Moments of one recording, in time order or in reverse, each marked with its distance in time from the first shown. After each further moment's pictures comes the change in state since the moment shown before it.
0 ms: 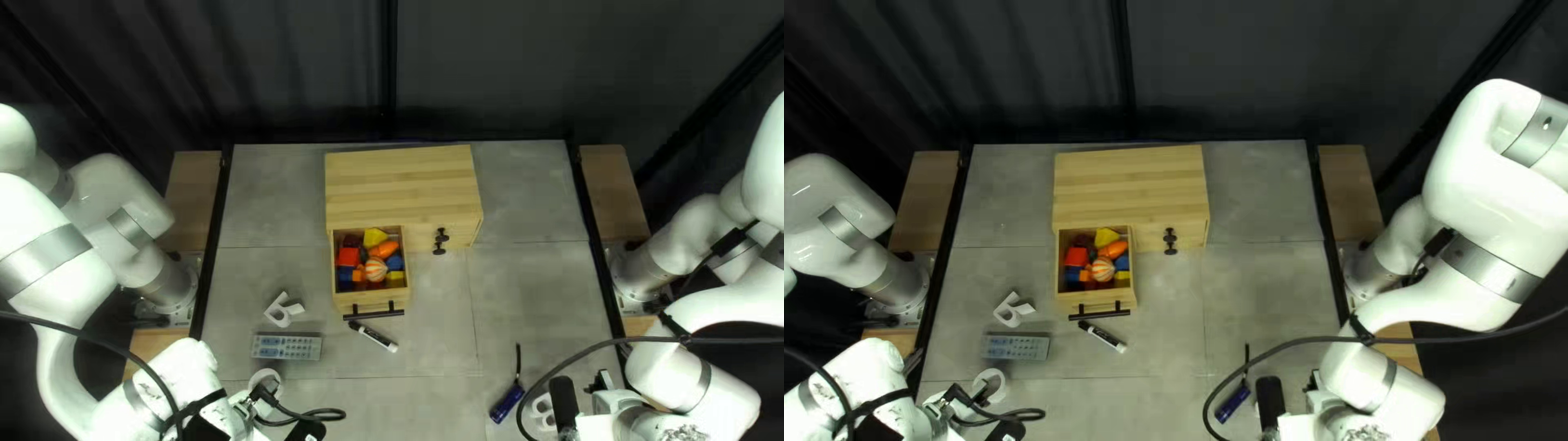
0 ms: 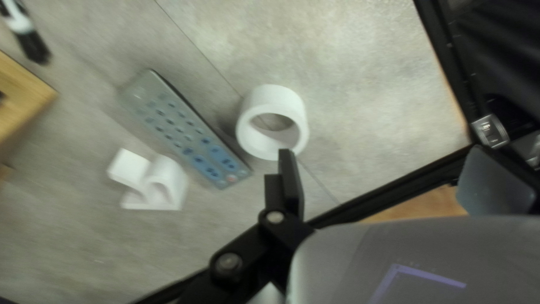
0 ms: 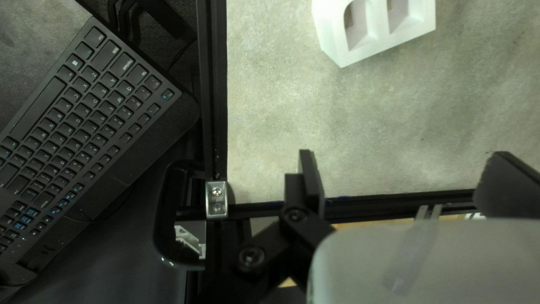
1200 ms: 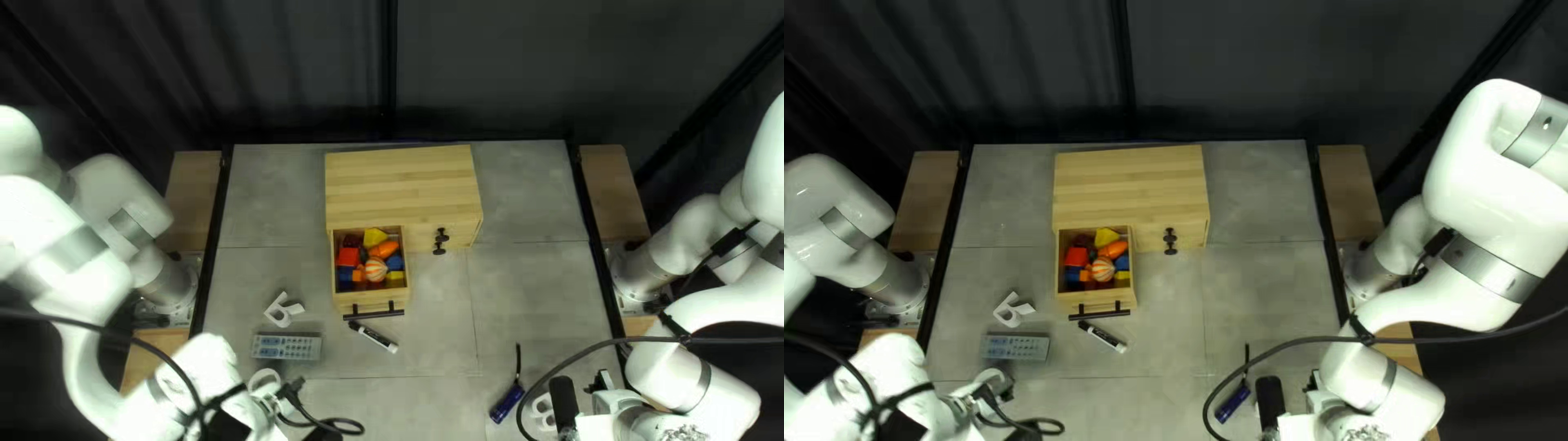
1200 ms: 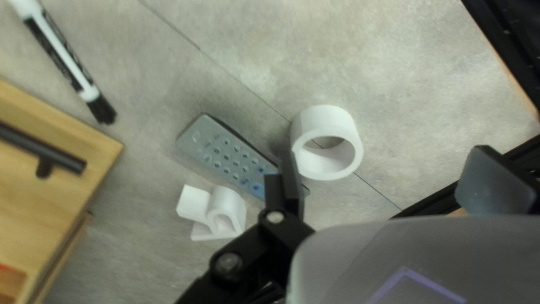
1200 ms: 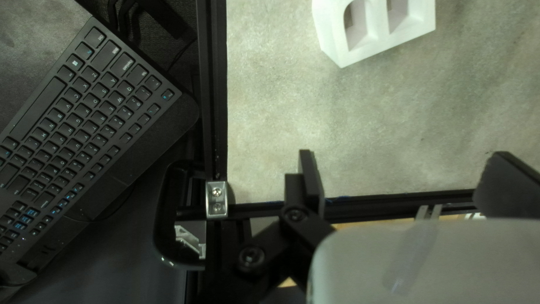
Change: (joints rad) left arm 0.012 0.175 0.020 0.125 0.020 0.039 0.173; right arm 0.000 0.000 0.000 0.000 0.000 0.000 0.000
